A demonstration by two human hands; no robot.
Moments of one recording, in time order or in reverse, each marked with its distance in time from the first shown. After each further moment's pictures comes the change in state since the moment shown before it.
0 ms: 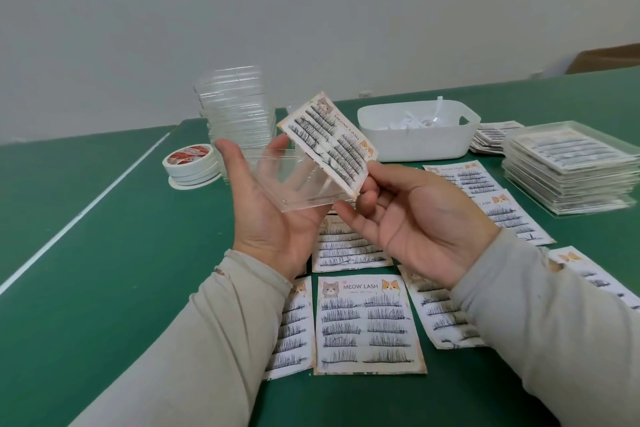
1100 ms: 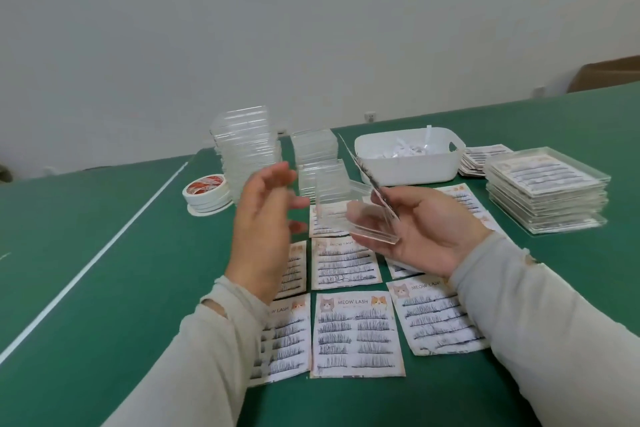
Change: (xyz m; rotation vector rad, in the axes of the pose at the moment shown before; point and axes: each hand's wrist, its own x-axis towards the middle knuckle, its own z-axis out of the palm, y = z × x) left_hand -0.030 0.027 0.026 0.920 0.194 0.290; right_hand 0.002 -0.037 -0.030 -0.146 -0.157 0.122
